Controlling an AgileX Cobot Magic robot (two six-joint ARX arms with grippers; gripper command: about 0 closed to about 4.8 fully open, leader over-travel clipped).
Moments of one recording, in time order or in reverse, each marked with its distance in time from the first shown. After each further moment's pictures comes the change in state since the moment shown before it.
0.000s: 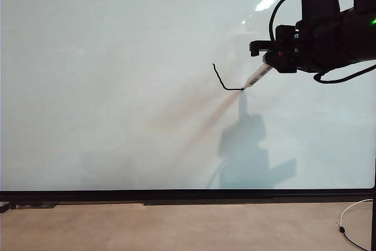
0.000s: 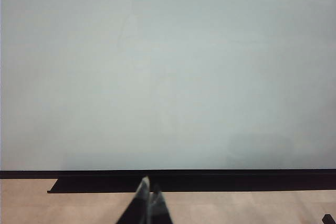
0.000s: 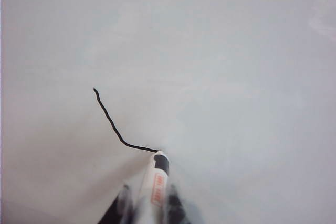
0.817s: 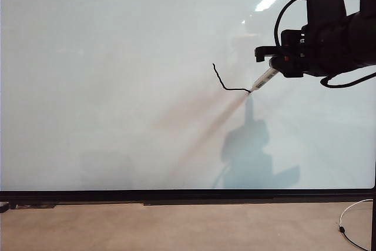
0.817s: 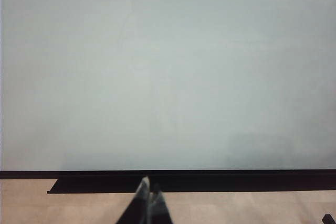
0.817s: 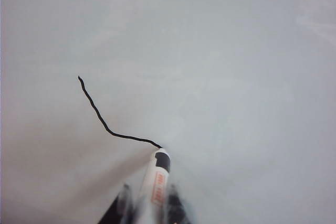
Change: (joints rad) left arm 0.000 0.000 0.000 0.000 0.000 0.000; right arm -0.003 0.000 -0.026 0.015 0.016 -0.008
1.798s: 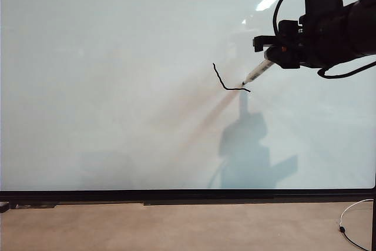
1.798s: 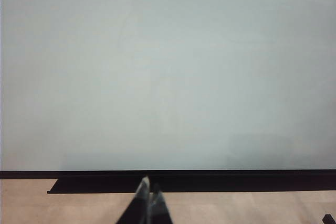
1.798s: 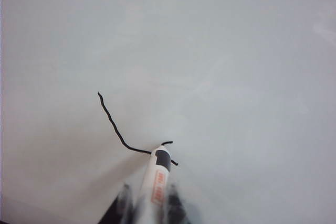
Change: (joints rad) left arm 0.000 0.000 0.000 0.000 0.000 0.000; right arm -0.001 -0.043 0.019 -0.058 -0.053 -0.003
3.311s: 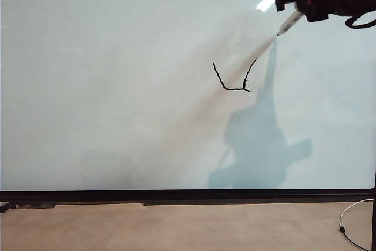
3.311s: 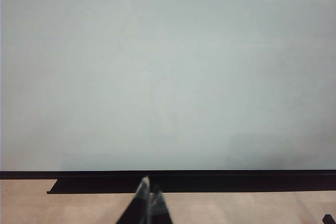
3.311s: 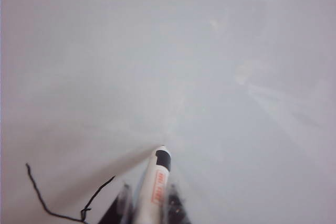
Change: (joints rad) left arm 0.000 0.000 0.000 0.000 0.000 0.000; right arm -0.002 -0.225 0.000 -0.048 0.158 -0.192
